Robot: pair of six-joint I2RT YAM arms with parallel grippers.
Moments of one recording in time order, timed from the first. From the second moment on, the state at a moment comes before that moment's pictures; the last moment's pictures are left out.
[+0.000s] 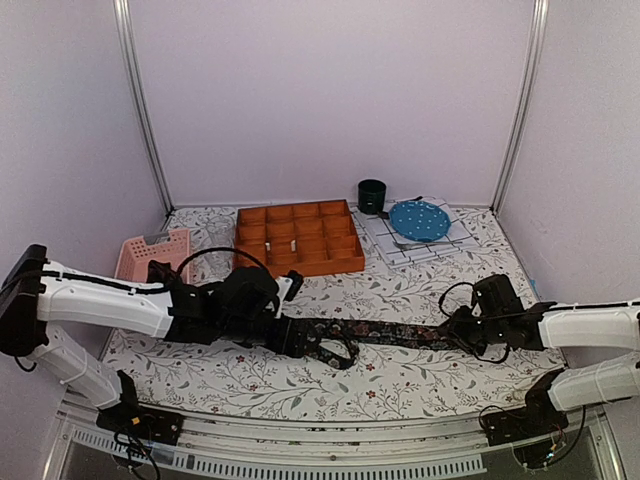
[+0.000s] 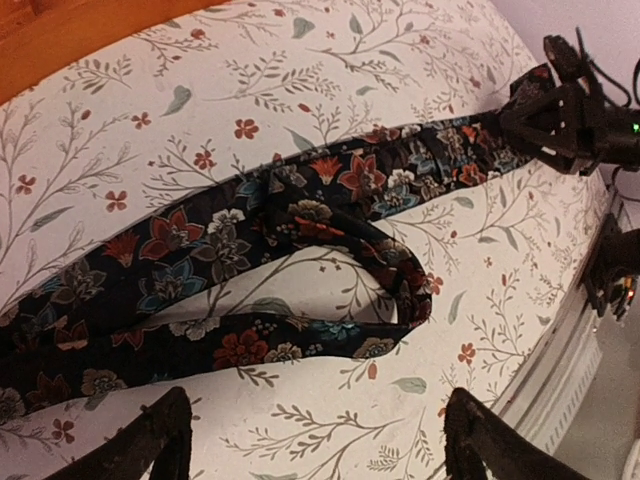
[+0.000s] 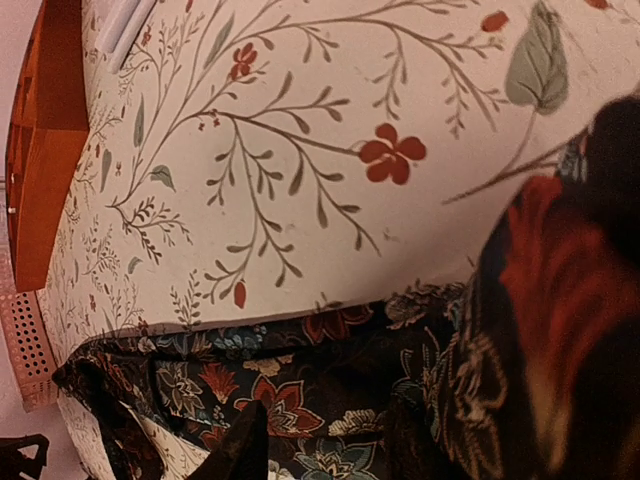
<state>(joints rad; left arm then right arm) -1.08 1.42 0.76 -0.10 -0.07 -0.63 0.53 1.18 0.37 -0.09 -0.03 1.05</state>
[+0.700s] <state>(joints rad) -1.29 1.95 1.25 -0.33 -0.16 -0.42 0.53 0.99 0.27 -0.15 0.02 1.16</state>
